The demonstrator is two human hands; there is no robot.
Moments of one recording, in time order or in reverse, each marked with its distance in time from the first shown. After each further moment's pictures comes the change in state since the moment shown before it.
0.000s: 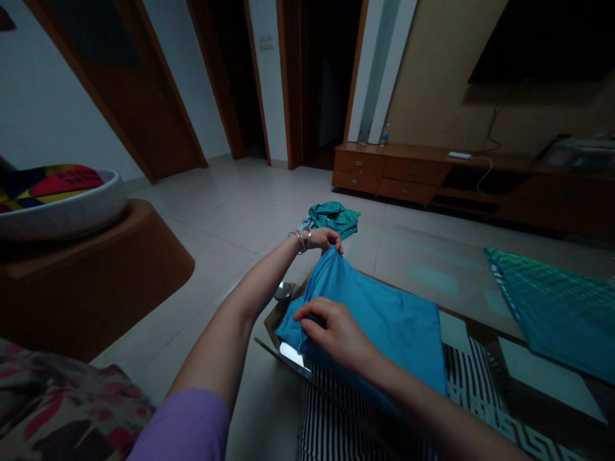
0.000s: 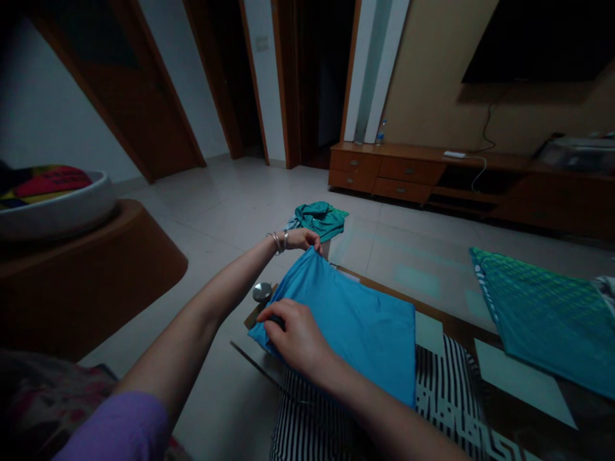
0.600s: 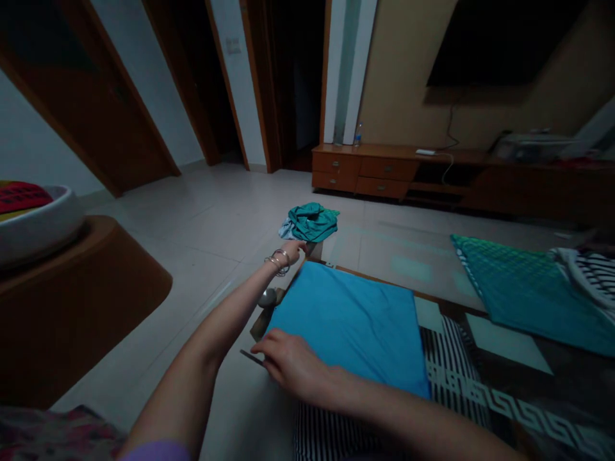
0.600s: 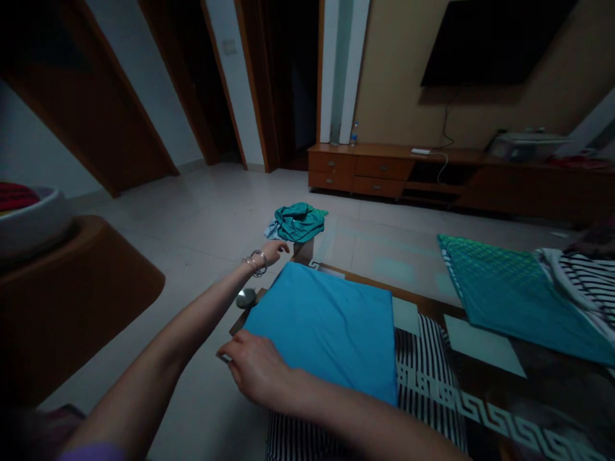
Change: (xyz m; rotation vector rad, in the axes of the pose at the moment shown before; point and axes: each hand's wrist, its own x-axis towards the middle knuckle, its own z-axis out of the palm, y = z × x) left_hand -0.030 -0.023 0.018 0.264 0.134 -0.072; right_hand -0.015 0.025 0.055 -0.317 -0.225 -0.138
